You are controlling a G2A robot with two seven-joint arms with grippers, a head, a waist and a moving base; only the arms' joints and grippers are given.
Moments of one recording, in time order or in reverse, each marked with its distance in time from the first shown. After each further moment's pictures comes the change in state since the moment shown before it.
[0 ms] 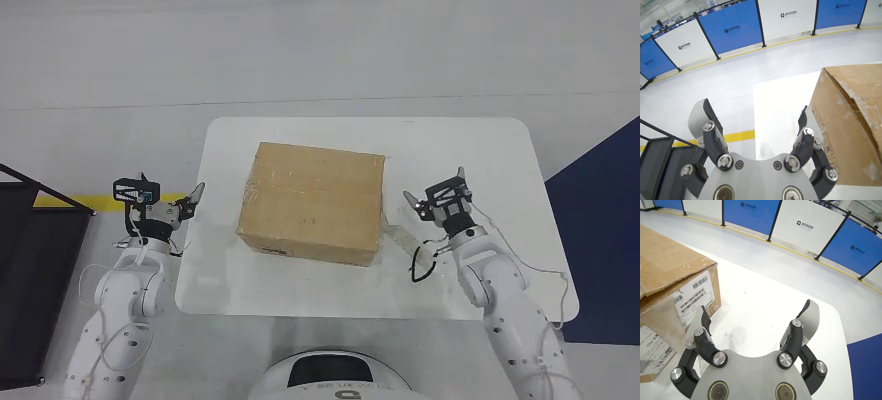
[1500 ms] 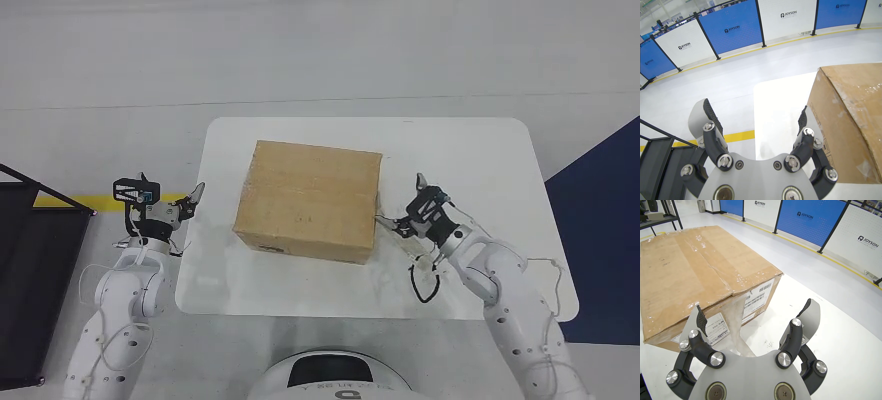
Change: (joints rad) left arm 0.000 0.000 0.000 0.000 0.000 0.000 0.000; right arm 0.046 0.025 -0.006 0.029 0.121 -0.414 -0.041
